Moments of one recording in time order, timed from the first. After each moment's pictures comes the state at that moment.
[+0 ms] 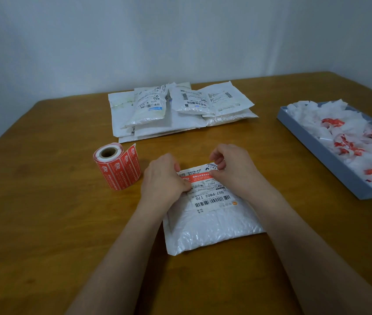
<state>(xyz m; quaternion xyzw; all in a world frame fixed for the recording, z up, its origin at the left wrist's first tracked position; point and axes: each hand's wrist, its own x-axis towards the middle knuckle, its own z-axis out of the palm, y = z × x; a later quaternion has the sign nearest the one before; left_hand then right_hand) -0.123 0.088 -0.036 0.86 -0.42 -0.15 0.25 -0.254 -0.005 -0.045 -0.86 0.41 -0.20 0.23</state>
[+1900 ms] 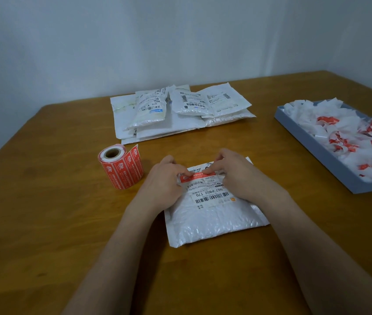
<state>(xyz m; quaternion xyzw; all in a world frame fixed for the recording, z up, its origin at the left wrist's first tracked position) -0.113 0.103 -0.040 0.76 -0.61 -0.12 0.21 -0.272 0.000 -0.045 -0.90 0.36 -0.10 0.21</state>
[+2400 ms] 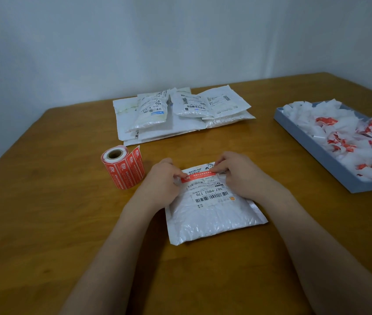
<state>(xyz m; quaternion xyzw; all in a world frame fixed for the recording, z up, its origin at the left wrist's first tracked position) -0.109 0.105 -0.038 0.77 -0.59 -0.12 0.21 -0.275 -0.008 -0.051 -0.89 0.36 -0.13 0.24</state>
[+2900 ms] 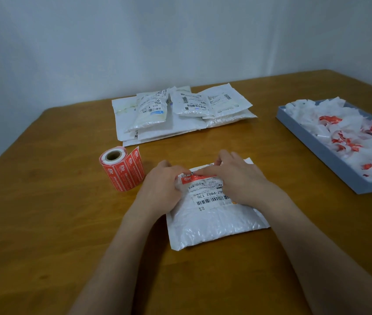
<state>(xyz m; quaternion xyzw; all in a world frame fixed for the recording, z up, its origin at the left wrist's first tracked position) -0.113 0.110 -0.038 0.78 -0.59 -0.10 0.21 -0.270 0.008 -0.039 -0.93 0.34 -0.02 0.10</state>
